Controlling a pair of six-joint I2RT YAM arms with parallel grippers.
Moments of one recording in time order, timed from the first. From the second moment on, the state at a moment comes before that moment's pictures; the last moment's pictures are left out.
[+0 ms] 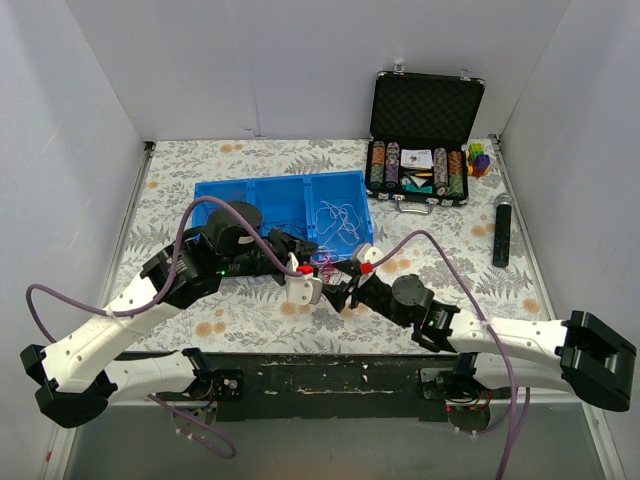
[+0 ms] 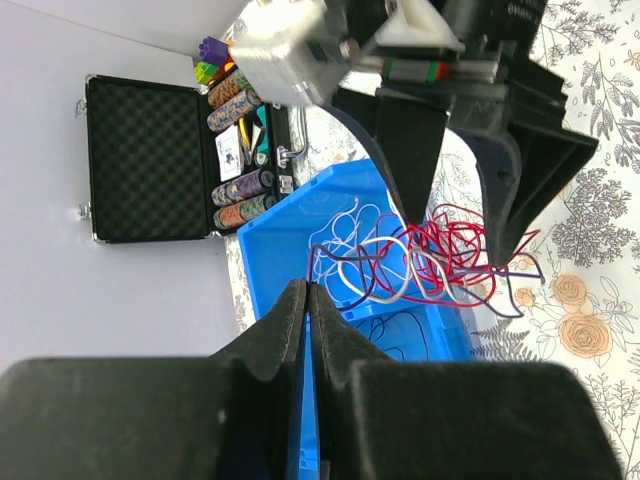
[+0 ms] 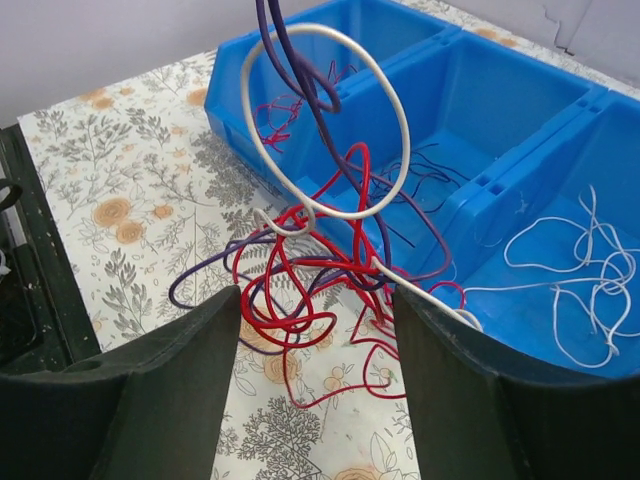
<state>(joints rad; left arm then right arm) -0.93 1.03 1.28 -0.71 0.31 1.13 1.13 1.03 0.39 0.63 0.15 0.05</state>
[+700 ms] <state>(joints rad) -0.93 1.04 1.35 -0.68 0.30 1.08 1.13 1.19 0.43 0.70 0.16 0.10</state>
